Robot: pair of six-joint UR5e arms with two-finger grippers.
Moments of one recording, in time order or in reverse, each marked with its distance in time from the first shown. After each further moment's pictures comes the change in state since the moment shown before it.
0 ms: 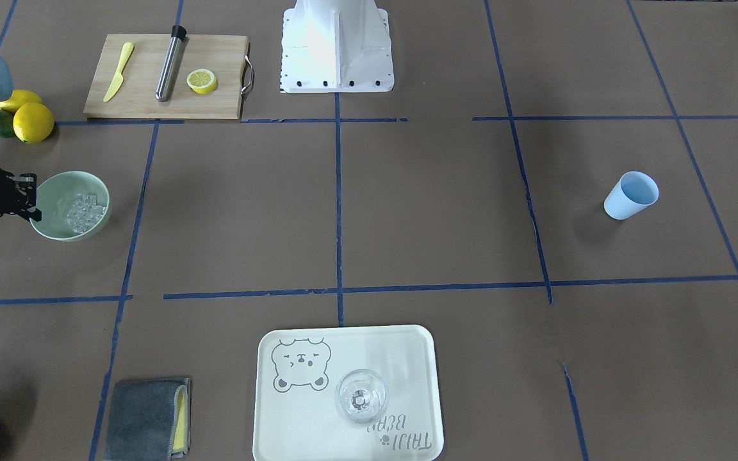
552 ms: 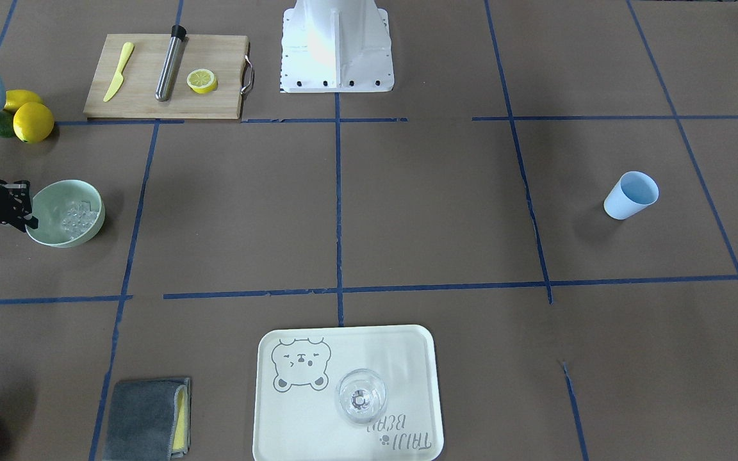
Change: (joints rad) left arm 0.000 0.000 0.000 0.000 0.000 0.000; right arm 0.022 0.012 -0.050 0.081 0.000 0.003
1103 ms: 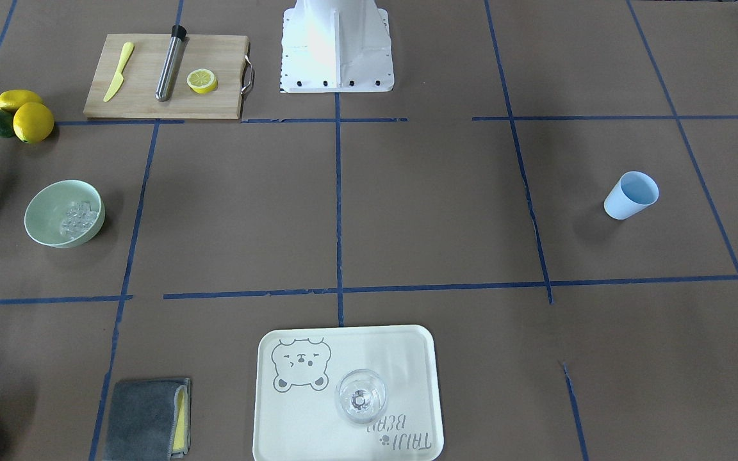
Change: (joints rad) left arm 0.000 -0.003 0.002 0.000 0.002 0.000; right arm 0.235 -0.003 0.012 -0.143 0.052 -0.221
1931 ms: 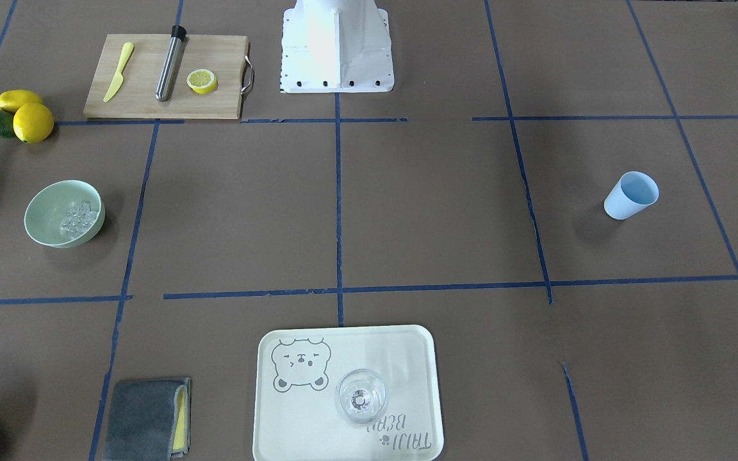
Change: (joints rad) left arm 0.000 0.003 0.001 -0.004 -0.003 0.004; right arm 0.329 0.021 0.032 -0.543 -0.014 -0.448
